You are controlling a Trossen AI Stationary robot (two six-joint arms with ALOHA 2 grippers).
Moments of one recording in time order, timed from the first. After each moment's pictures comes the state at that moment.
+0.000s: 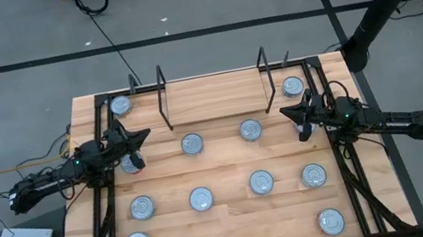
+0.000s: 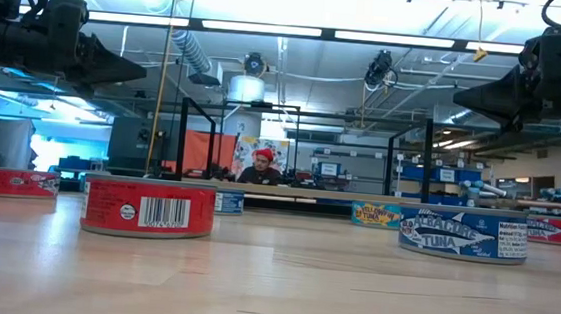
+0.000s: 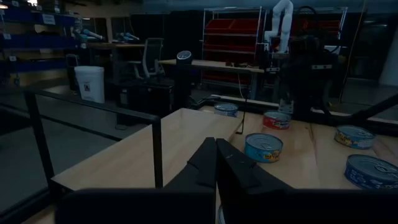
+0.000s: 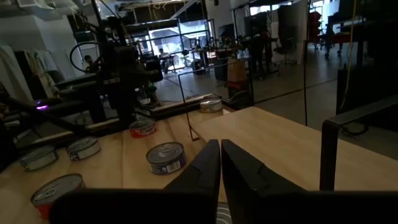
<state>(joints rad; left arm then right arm) 0.20 0.01 0.01 0.06 -0.22 -0.03 -0.23 0.03 0.01 0.05 0.14 0.18</state>
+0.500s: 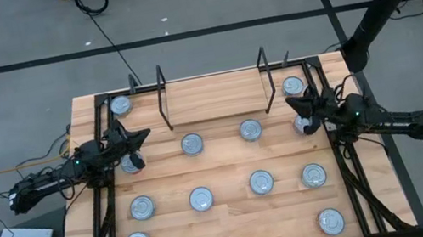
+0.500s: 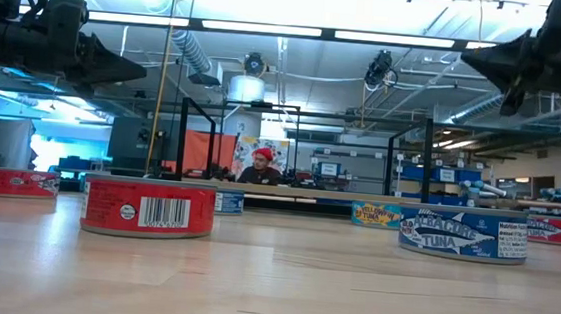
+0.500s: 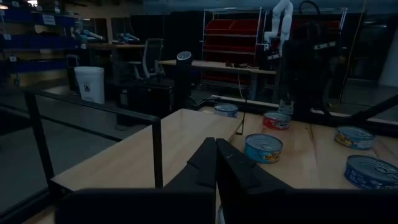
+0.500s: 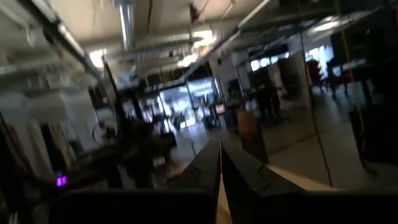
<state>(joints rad) 0.20 0.01 0.01 0.06 -0.22 -0.03 -0.23 0.03 0.01 0.33 0.16 0.27</state>
